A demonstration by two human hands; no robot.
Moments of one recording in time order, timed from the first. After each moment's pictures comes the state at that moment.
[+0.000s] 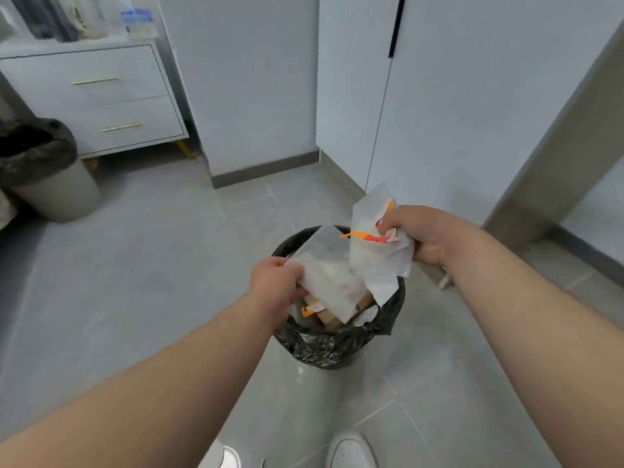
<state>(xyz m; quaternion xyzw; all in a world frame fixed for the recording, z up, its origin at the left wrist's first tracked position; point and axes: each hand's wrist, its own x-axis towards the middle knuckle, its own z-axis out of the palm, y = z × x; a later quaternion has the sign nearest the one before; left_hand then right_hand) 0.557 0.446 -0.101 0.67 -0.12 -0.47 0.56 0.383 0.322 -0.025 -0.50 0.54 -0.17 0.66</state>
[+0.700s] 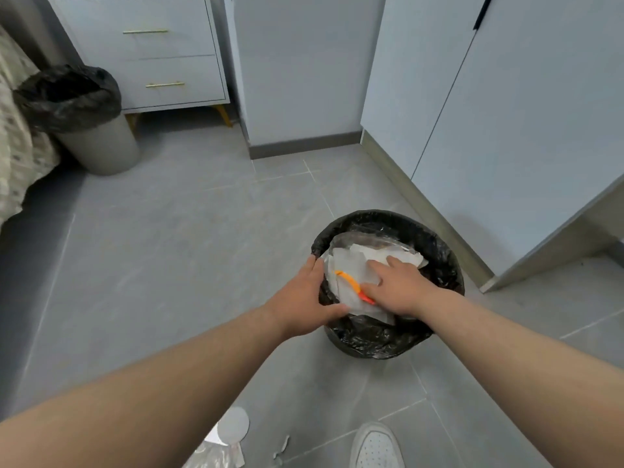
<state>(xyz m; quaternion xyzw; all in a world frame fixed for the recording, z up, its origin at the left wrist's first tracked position) 0.612 0.500 -0.154 0.72 -0.56 -0.34 0.22 0.451 0.372 -0.147 -0.85 0.46 0.17 0.17</state>
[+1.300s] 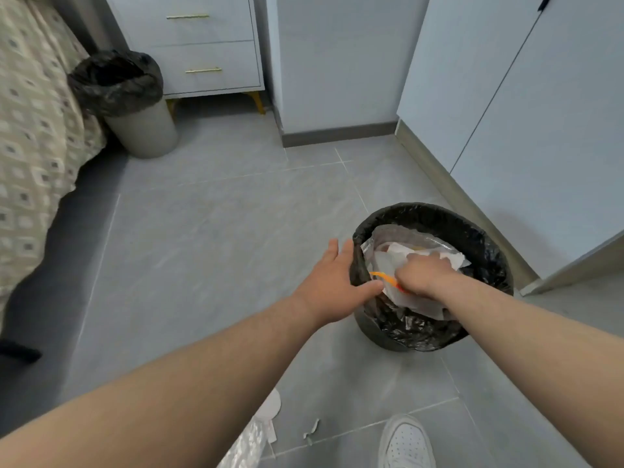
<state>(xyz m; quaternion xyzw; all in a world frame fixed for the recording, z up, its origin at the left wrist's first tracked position) 0.618 0.516 -0.134 0.76 -0.50 -0.34 0.24 0.491 0.371 -0.154 -0.78 0.56 0.23 0.15</state>
